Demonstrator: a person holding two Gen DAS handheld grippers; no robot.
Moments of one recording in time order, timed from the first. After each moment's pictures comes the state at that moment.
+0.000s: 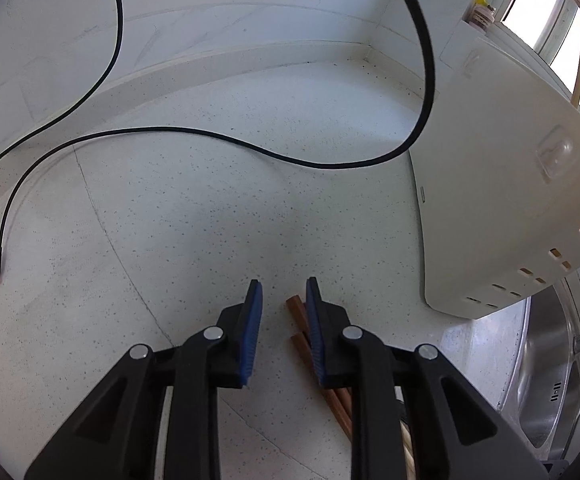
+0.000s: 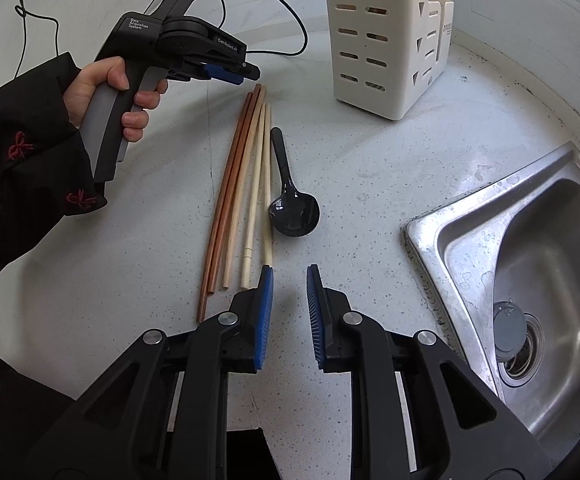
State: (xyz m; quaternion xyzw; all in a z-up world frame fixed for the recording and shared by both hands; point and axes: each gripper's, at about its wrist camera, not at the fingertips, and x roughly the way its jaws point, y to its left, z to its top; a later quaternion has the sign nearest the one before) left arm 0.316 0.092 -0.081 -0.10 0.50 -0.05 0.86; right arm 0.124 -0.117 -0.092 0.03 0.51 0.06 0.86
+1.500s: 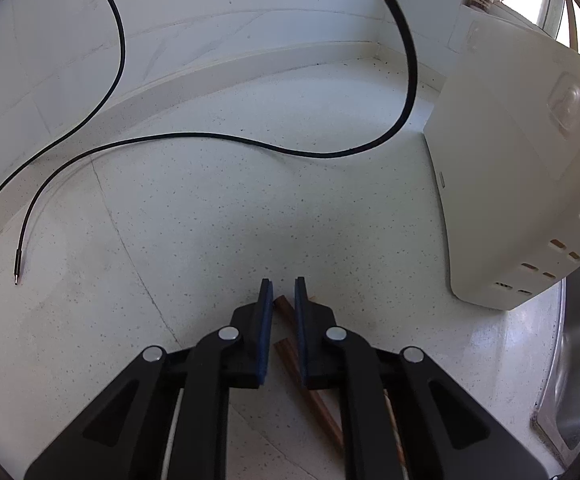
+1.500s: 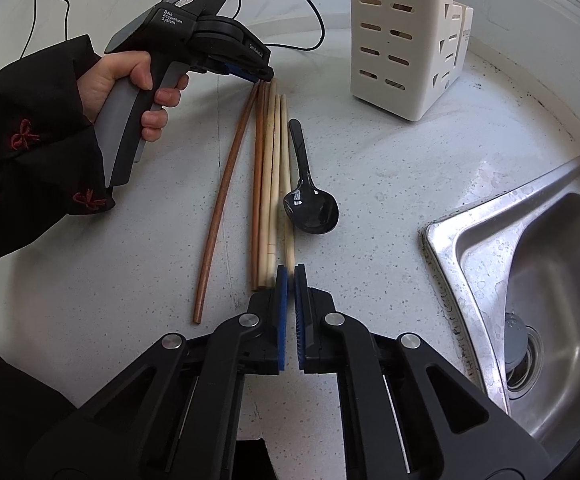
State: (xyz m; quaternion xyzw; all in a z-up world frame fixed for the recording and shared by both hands) left arm 0.307 0.050 -0.092 -0.05 0.48 0.00 0.88; right arm 0.128 -0.109 -0.098 0.00 0.51 0.07 0.86
